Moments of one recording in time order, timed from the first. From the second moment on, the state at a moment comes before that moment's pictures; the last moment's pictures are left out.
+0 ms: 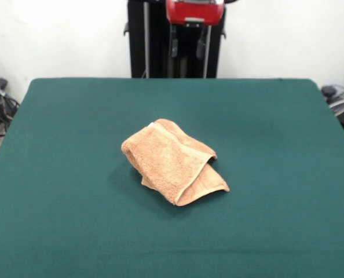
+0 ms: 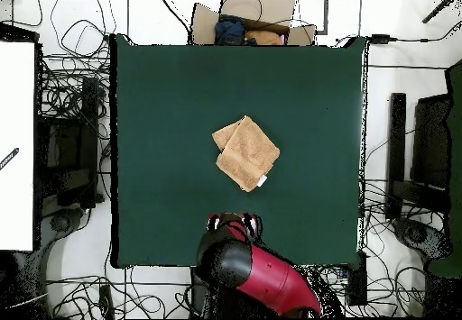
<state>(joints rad) -0.27 -0.92 -0.07 2.32 0.19 0.09 1.13</state>
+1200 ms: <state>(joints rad) -0.28 -0.71 -0.03 2.32 0.19 -0.05 1.13</state>
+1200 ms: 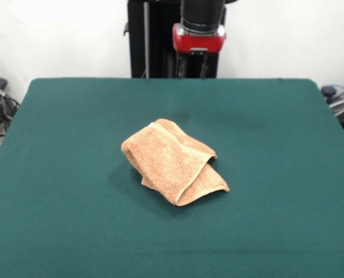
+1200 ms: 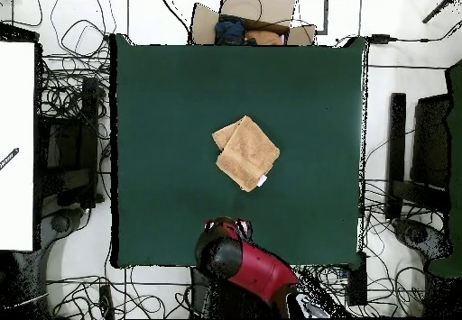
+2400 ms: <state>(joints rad) -0.30 -0.69 0.04 2.34 0.19 -0.07 1.13</state>
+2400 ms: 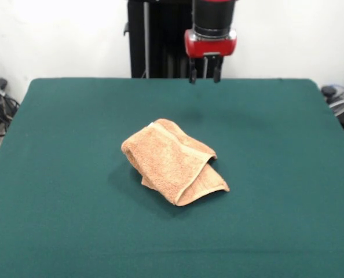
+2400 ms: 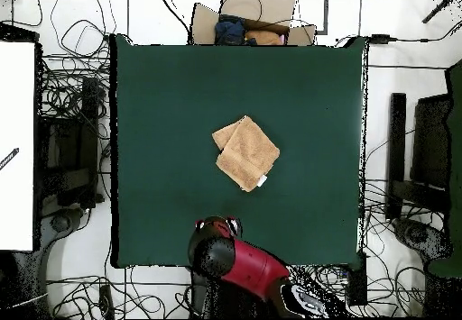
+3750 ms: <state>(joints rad) -0.34 -0.65 0.12 2.34 0.16 -0.07 1.13</state>
